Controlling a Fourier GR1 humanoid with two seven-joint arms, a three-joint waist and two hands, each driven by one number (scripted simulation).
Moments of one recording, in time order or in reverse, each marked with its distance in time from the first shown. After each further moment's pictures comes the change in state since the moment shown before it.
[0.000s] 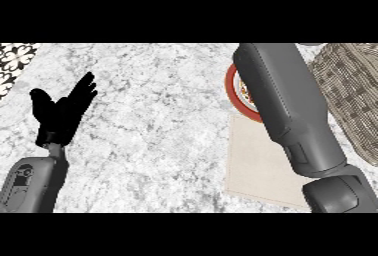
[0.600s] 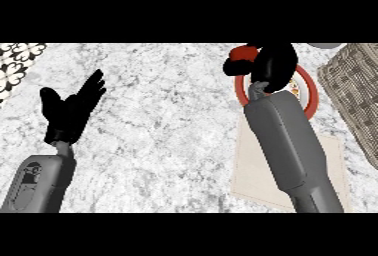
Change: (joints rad) left arm -0.017 -0.024 -0.033 -0.018 -0.007 0.002 0.004; right arm 0.414 0.044 0.130 -0.385 -0.266 0.114 -0.099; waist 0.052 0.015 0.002
